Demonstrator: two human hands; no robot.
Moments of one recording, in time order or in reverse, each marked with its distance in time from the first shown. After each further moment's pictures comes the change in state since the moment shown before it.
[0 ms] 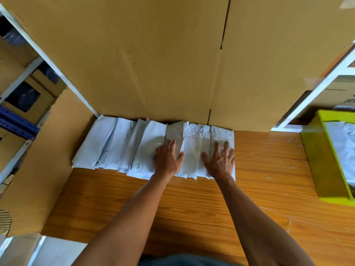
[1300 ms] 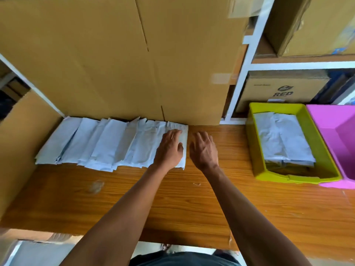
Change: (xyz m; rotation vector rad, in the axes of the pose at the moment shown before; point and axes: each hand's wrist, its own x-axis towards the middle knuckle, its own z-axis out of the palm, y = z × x) left_hand -0.068 0.201 0.039 -0.106 0.157 0.322; right_hand -0.040 0.132 -0.110 0.156 0.343 -0.421
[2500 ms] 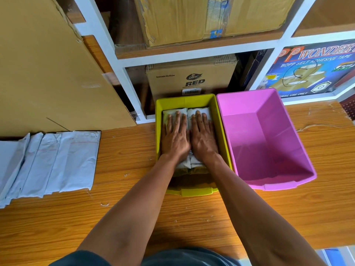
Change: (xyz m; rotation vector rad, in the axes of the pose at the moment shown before) left_hand 0.128 0.291 0.251 0.307 -0.237 0.116; right_hand 0.040 0.348 -0.121 -0.233 -0.181 0.110
